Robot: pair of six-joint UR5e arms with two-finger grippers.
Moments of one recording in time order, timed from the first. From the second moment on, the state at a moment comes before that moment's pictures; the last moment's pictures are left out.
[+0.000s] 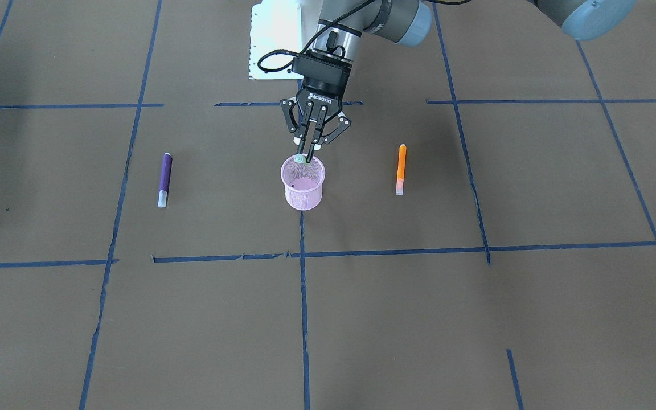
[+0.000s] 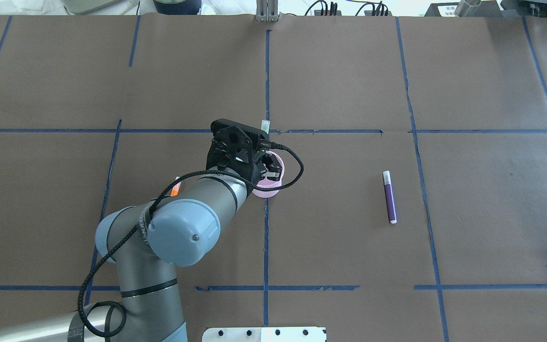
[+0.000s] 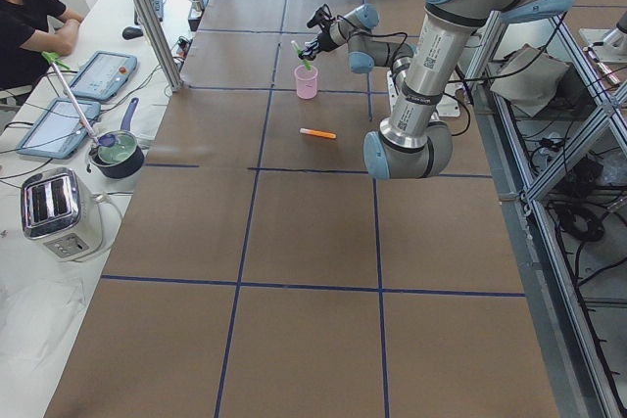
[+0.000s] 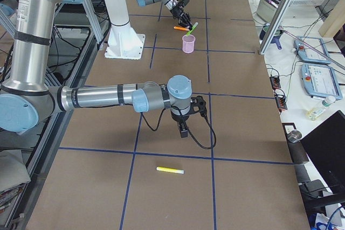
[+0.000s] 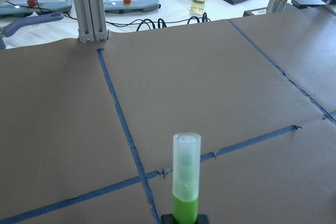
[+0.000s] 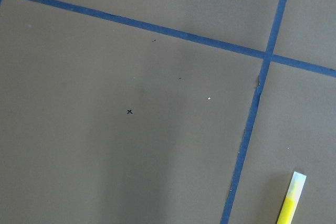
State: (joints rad) left arm -0.30 -2.21 -1.75 -2.02 -1.05 -0.97; right arm 1.43 -1.78 1.88 -1.45 2.37 0.00
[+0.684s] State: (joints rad) left arm -0.28 -2.22 -1.65 -2.21 -1.04 -1.02; right arm 1.43 -1.78 1.87 -1.45 2.36 0.00
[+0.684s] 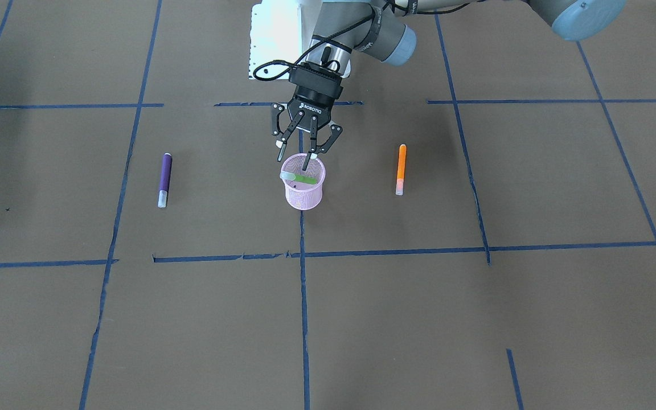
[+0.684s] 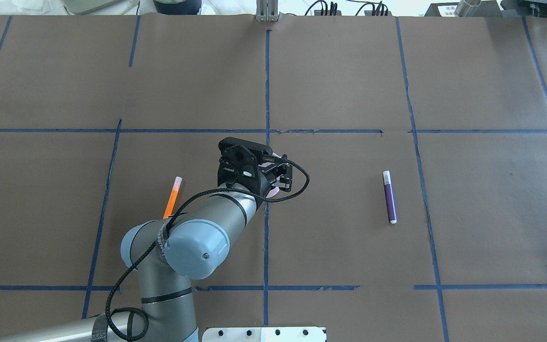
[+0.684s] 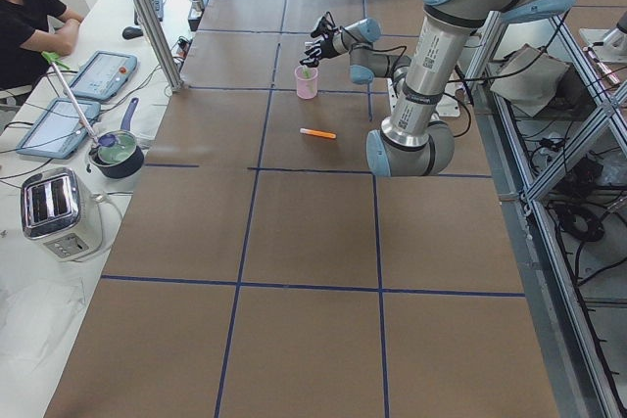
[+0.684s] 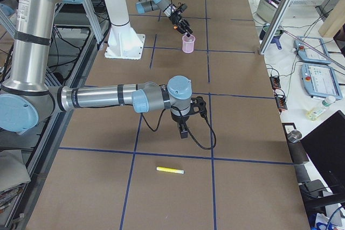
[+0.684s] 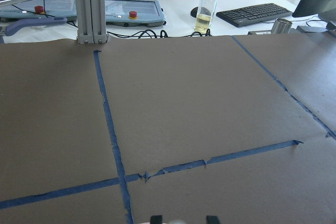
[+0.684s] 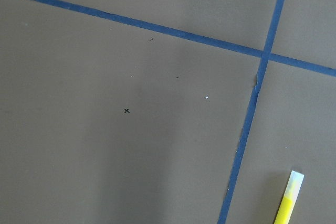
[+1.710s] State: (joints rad) left arm -0.63 -2.07 -1.93 -1.71 -1.76 -0.89; right arm 1.43 -1.64 1.40 -1.33 2.35 0.03
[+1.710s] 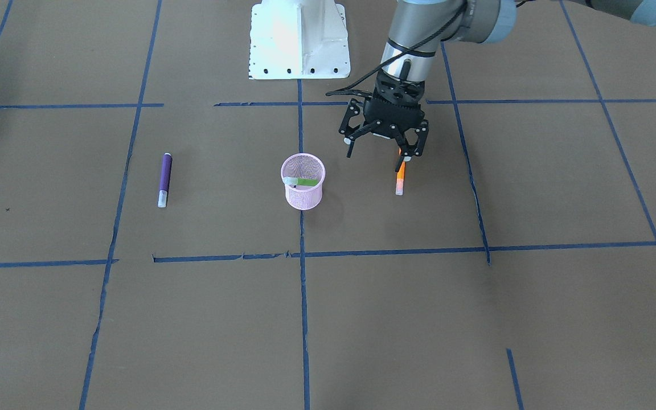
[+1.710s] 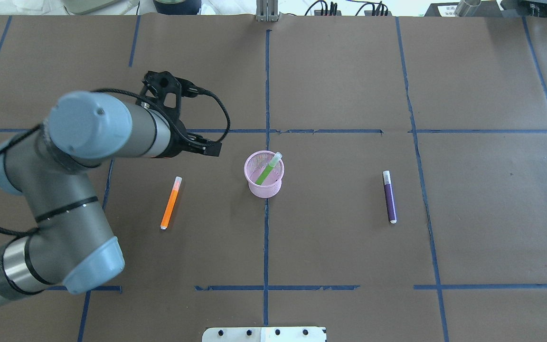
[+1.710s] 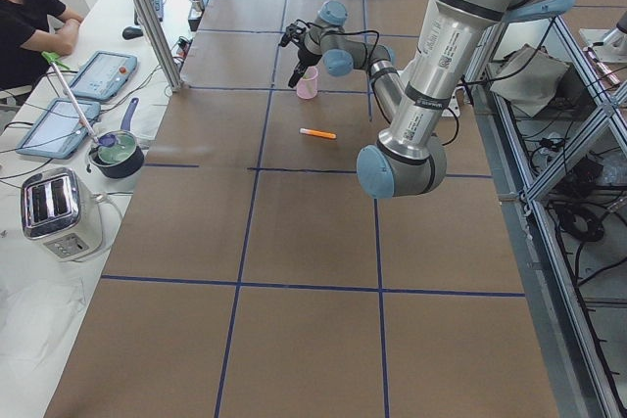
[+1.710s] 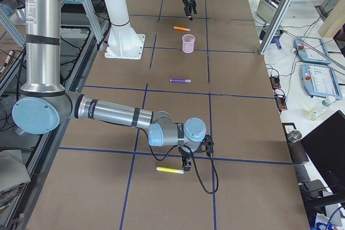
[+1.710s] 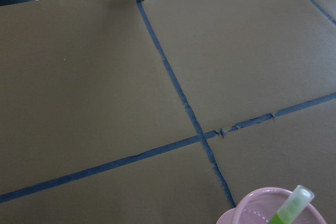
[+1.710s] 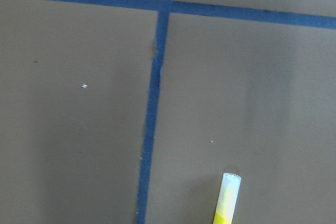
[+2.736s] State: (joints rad) left arm -0.79 -1.92 -2.02 -1.49 -2.01 -0.61; right arm 1.37 -1.63 1.26 -1.31 2.34 0.09
